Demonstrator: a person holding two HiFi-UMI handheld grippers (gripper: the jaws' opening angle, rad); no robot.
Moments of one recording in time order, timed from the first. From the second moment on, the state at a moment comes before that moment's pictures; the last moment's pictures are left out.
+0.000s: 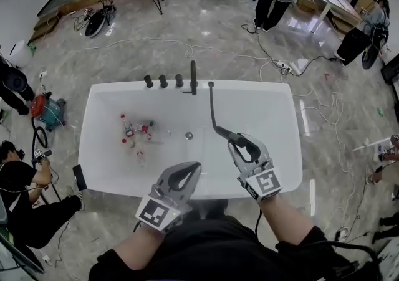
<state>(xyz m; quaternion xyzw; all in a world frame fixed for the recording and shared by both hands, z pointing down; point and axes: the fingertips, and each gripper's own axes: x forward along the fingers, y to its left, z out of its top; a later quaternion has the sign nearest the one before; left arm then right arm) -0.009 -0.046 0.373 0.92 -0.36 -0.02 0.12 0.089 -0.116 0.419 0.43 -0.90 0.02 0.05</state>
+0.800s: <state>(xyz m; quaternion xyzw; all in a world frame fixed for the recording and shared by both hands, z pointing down) 0.018 -0.035 0.366 0.94 -0.34 -0.01 0.11 0.088 -0.021 0.389 0.39 -0.92 -0.02 0.06</state>
